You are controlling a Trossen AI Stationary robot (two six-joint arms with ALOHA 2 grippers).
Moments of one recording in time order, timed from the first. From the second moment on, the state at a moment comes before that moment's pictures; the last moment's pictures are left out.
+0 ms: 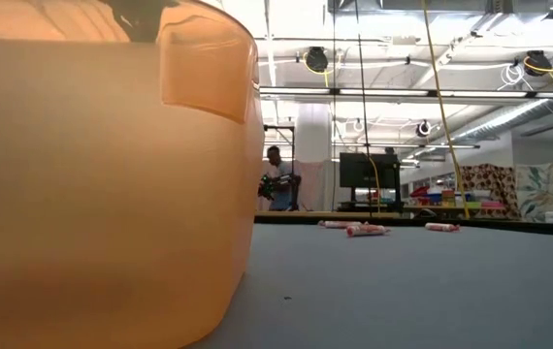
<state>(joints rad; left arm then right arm) -0.57 1.37 0.76 0.24 -0.30 -0.28 0.85 1.51 1.23 -0.68 0.78 0.92</state>
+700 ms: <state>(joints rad) -0.57 1.37 0.76 0.31 -0.34 -0.27 0.85 1.40 0.77 0.54 0.96 0.22</state>
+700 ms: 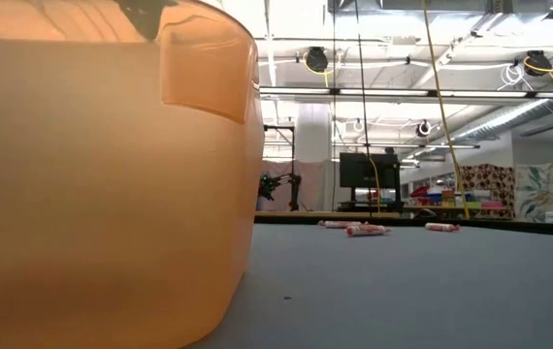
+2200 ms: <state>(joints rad) -0.57 1.37 0.76 0.30 -0.34 -0.28 0.81 1.52 0.70 1.09 0.48 -0.63</state>
